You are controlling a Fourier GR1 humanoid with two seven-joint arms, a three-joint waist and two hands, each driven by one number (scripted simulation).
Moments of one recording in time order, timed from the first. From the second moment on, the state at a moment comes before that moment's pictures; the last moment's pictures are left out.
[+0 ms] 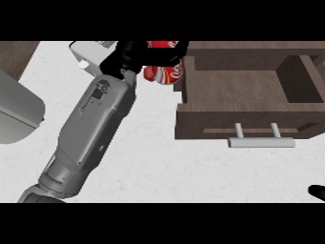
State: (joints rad) left arm -0.99 0.00 -0.03 -0.88 0.19 0.25 0.02; right arm 0.05 -0.11 -0.31 -2.25 -0.07 0.06 0.34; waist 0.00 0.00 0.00
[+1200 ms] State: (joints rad) left arm -1.51 0.00 -0.18 -0.50 0.34 0.45 0.16; right arm 0.00 -0.12 -0.30 -2.25 -0.08 0.06 0.35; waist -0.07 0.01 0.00
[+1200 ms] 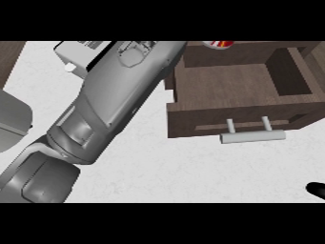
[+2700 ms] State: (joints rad) left arm -1.62 0.00 -0.30 -0.33 0.58 0.65 0.03; right arm -0.16 -0.28 -0.15 -2.14 0.23 0.12 0.24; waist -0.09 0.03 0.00
